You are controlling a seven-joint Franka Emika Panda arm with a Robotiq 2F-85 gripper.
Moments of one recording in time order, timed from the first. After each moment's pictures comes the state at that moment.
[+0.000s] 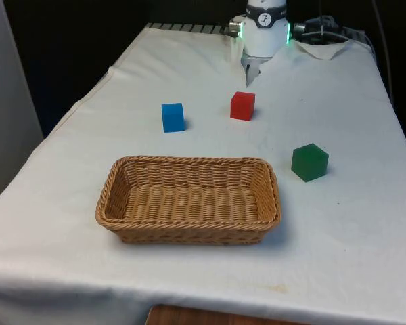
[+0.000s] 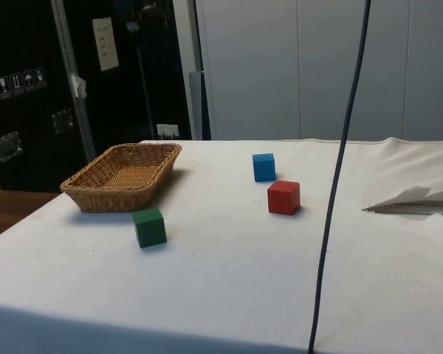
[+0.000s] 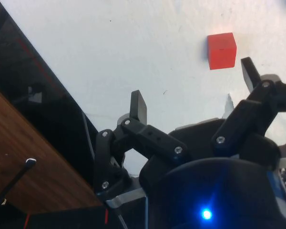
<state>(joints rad) 0.86 0.44 -1.07 -1.57 0.40 1.66 -0.28</state>
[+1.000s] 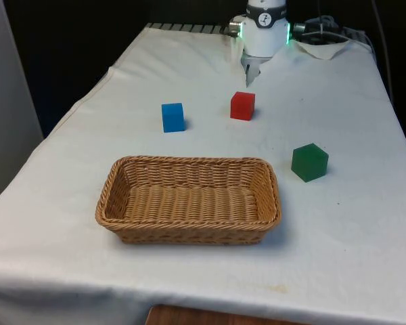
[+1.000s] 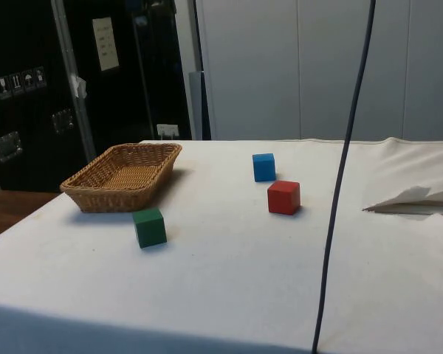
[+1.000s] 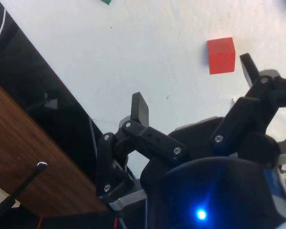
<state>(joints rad) 0.84 0.38 -1.08 -1.63 0.40 1.71 -0.34</state>
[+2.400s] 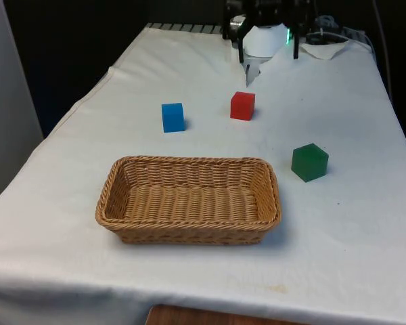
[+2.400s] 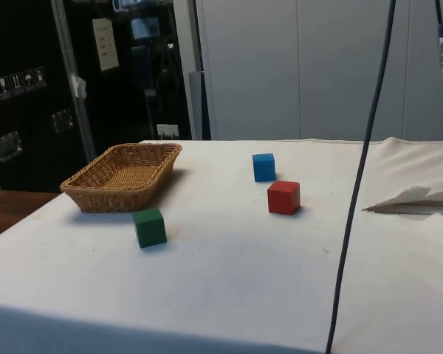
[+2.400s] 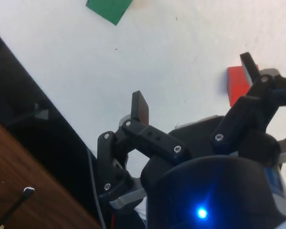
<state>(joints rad) 0.85 0.38 -0.93 -1.88 0.40 2.01 -0.33</state>
